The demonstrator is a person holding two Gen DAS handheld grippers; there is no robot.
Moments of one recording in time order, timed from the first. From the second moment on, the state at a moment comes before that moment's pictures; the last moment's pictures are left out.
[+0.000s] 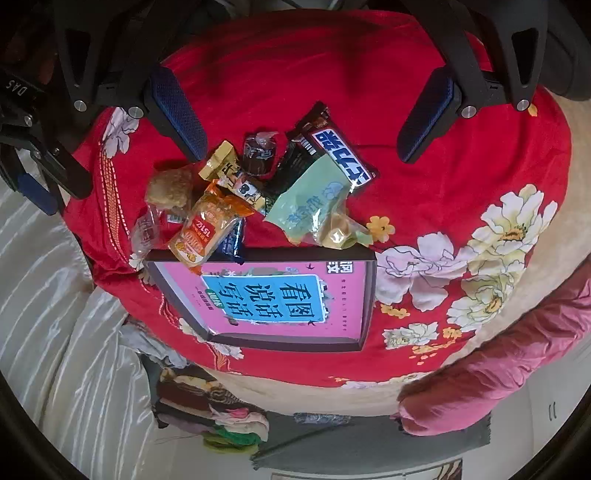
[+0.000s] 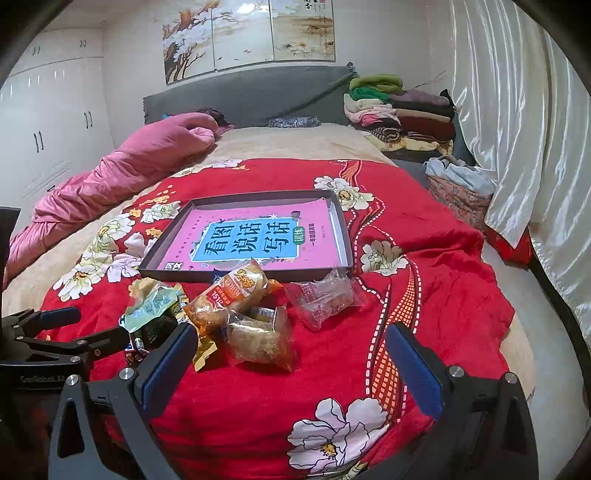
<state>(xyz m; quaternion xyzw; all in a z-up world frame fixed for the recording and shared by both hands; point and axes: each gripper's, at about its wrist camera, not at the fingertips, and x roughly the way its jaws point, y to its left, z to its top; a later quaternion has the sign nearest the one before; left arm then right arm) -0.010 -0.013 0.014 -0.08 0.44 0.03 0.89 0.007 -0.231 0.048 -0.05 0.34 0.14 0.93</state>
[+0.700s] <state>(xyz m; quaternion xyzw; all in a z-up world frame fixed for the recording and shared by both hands) -0.011 -0.017 0.016 -0.08 0.44 0.02 0.89 0.007 -0.232 0.047 -0.05 0.34 0.14 0.93</state>
